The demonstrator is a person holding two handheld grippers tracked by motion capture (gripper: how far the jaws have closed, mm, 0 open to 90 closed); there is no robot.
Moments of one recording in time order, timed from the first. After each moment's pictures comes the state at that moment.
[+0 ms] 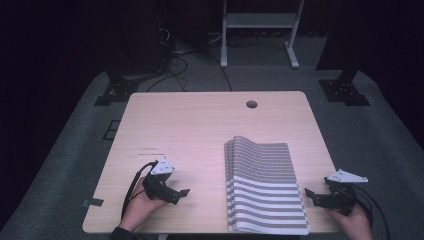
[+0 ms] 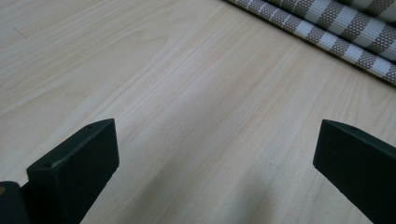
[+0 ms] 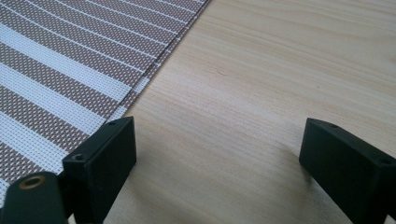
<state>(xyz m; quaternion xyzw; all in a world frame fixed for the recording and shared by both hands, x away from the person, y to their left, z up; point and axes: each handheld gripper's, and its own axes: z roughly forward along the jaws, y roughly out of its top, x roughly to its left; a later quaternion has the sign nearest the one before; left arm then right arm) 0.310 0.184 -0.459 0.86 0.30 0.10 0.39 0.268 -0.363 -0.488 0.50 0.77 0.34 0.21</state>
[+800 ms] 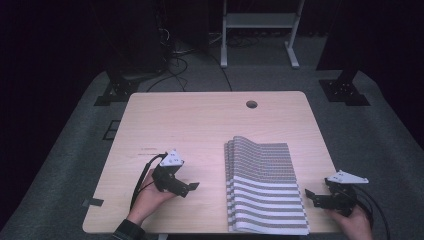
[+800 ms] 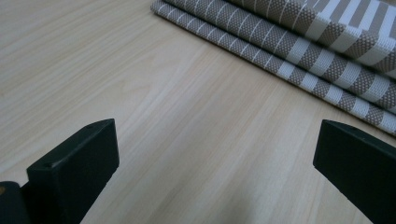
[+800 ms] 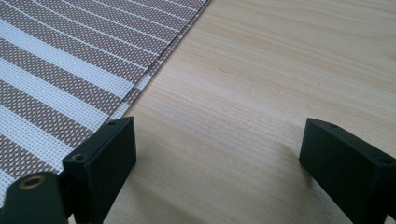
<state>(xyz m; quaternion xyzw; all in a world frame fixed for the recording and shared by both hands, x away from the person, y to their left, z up) 0.327 0.155 -0.443 0.86 0.27 0.09 0.42 0.265 -0.363 -0.488 0.50 0.77 0.34 0.21</state>
